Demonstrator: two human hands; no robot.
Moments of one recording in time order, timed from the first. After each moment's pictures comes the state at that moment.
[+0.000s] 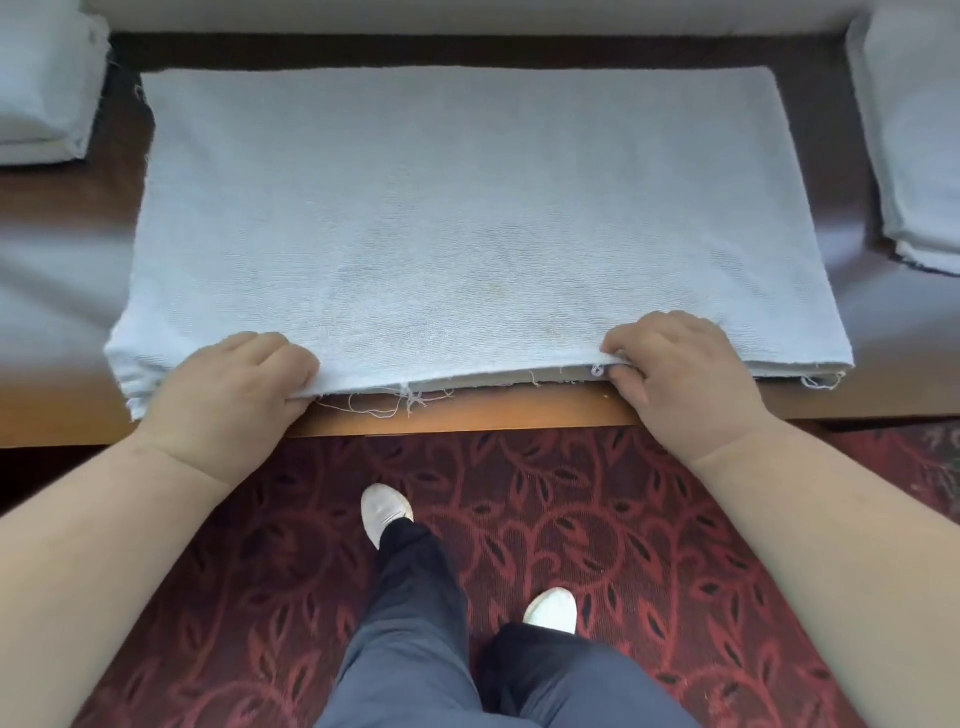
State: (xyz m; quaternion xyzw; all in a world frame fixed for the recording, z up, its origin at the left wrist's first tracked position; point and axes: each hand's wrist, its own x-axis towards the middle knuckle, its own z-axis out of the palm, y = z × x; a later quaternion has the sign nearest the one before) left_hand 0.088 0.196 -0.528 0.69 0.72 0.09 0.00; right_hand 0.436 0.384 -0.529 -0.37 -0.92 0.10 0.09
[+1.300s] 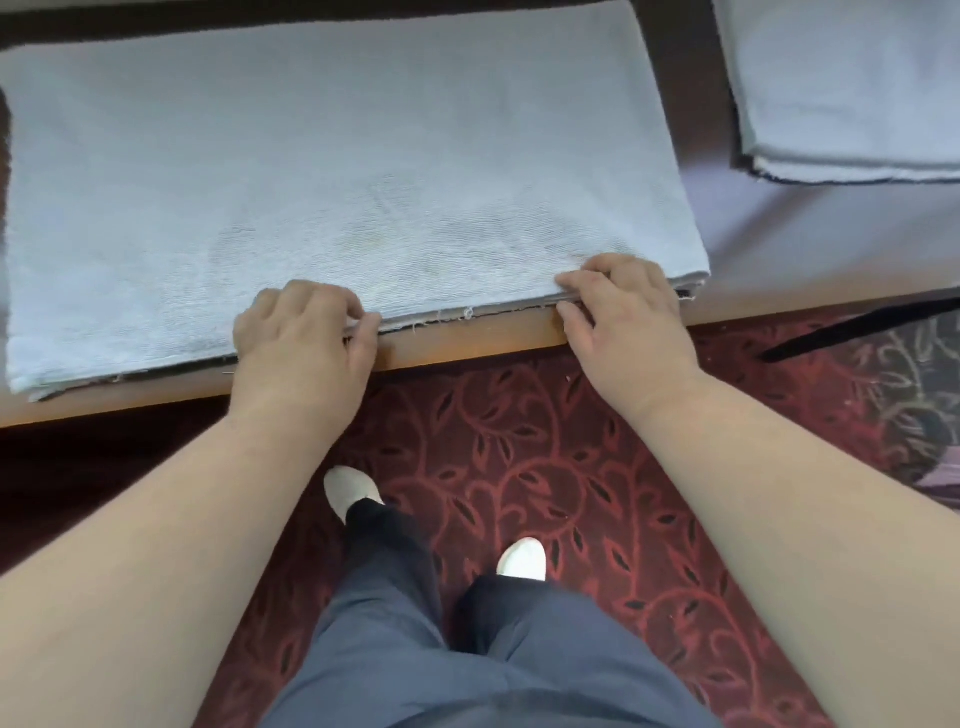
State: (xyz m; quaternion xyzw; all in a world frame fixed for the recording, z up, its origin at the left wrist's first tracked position) left_hand 0.237 0.246 -0.523 0.55 0.82 0.14 0.05; right_hand 0.499 0.370 -0.534 -0.49 -0.85 0.09 0.15
